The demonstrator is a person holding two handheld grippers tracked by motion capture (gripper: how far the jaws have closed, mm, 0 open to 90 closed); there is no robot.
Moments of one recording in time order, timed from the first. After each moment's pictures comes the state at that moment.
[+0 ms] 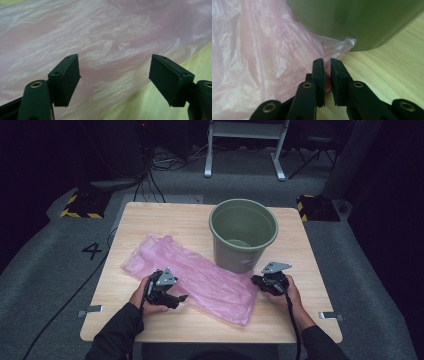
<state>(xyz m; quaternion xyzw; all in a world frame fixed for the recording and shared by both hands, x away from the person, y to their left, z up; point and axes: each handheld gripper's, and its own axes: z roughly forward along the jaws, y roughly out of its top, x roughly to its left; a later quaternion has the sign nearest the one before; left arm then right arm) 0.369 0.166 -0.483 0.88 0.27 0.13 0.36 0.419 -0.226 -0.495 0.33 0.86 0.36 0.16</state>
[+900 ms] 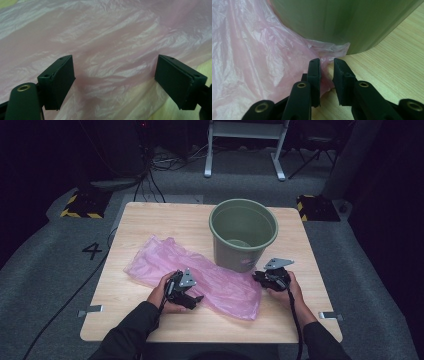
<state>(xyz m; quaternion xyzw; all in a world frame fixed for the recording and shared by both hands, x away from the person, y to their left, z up) 0.385 0.119 -0.500 0.89 0.25 0.14 0.36 0.432 -0.234 -0.496 0.33 0.86 0.36 0.16</state>
